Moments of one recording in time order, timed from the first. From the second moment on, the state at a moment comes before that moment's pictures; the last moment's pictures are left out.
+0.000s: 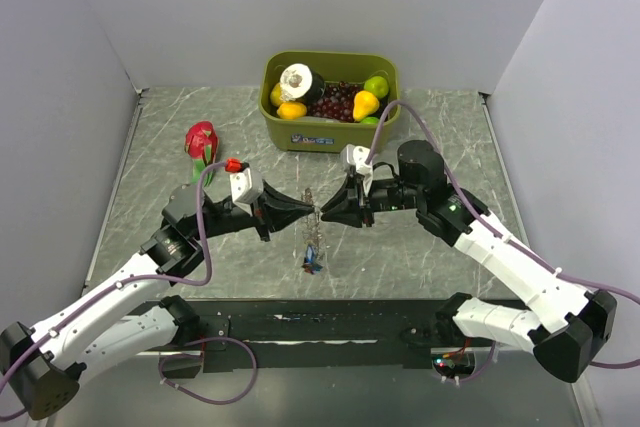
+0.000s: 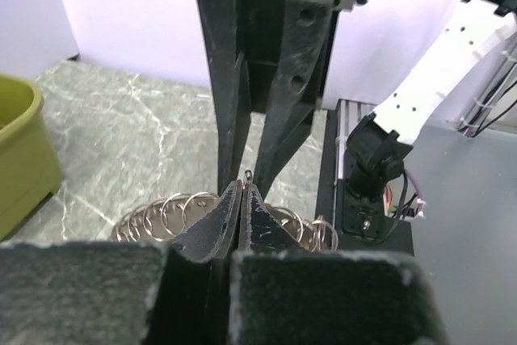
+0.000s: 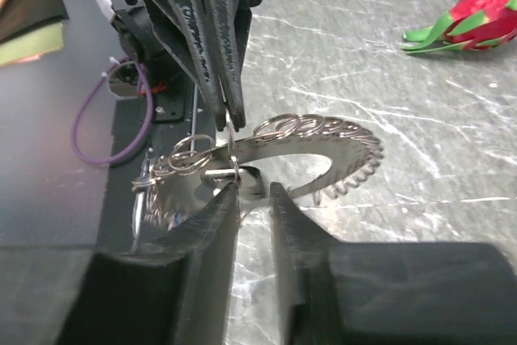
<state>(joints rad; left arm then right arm) -0.74 0.82 0.69 0.30 0.61 -0.17 0.66 1.06 1.02 -0.29 -0.84 -0.20</state>
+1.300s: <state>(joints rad) -0.73 0.82 0.69 0.32 0.65 -0.18 0.65 1.04 0.94 0.03 -0.92 0.05</state>
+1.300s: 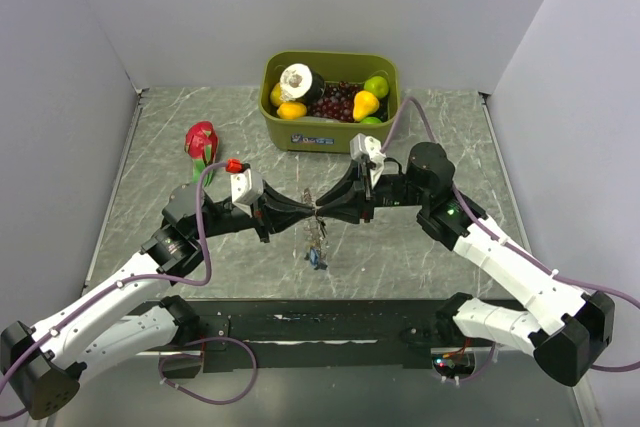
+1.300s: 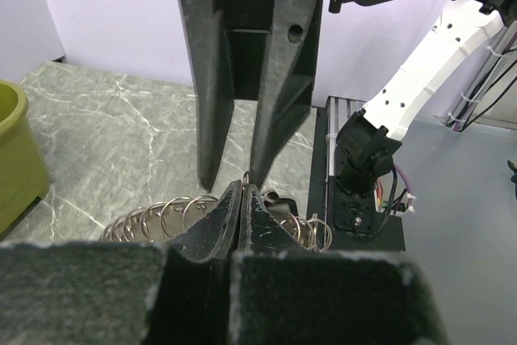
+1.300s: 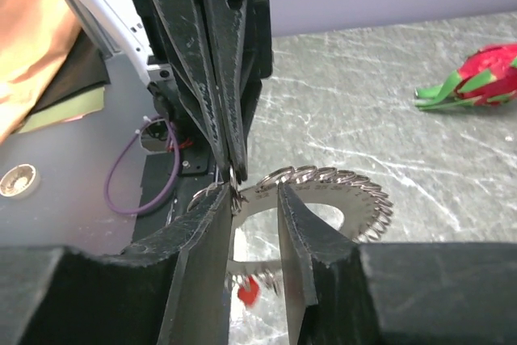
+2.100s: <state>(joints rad) -0.73 0.94 1.01 -0.17 0.60 0.05 0.66 1.15 1.12 -0.36 -0.90 -0.20</state>
